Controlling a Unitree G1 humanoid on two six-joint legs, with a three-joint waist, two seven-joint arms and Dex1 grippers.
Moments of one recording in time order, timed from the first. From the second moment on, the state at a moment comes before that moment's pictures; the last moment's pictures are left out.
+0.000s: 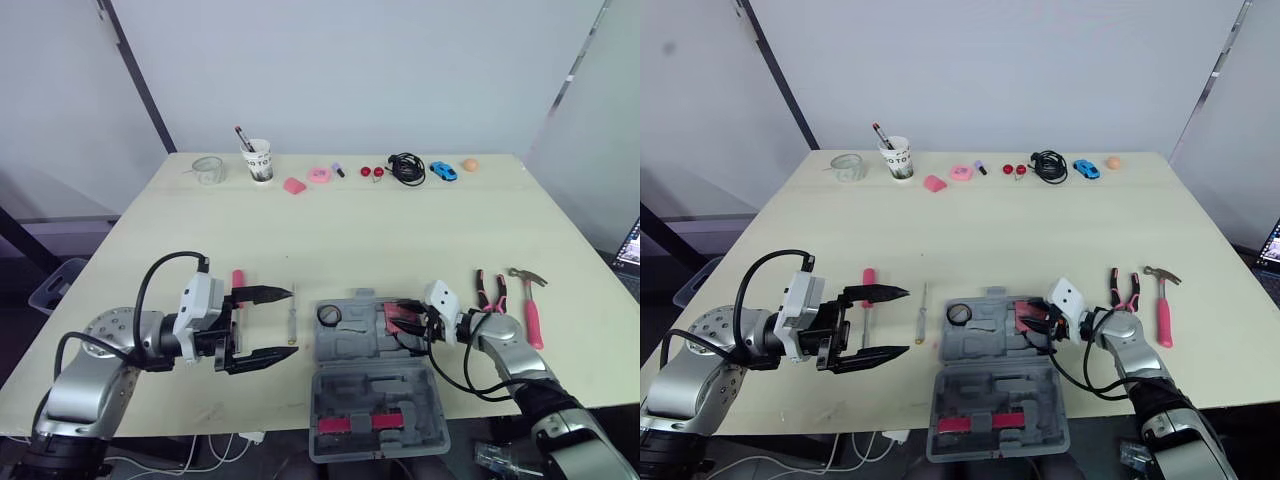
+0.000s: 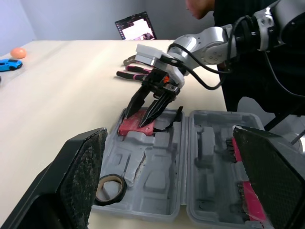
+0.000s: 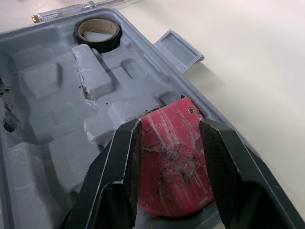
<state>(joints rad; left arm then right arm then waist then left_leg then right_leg) -0.05 0.80 0.16 -0.23 -0.59 0.16 -1.28 -0.41 -0.34 0.18 0.52 0.08 -0.10 0.92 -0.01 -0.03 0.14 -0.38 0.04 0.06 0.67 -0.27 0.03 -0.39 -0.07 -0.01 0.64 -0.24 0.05</state>
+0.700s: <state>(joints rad) 0.18 0.61 0.32 -0.22 -0.55 0.17 -0.93 0.07 -0.41 -0.21 -0.01 0.32 0.00 0.70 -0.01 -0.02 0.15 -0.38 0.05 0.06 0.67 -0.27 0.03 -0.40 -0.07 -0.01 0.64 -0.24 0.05</state>
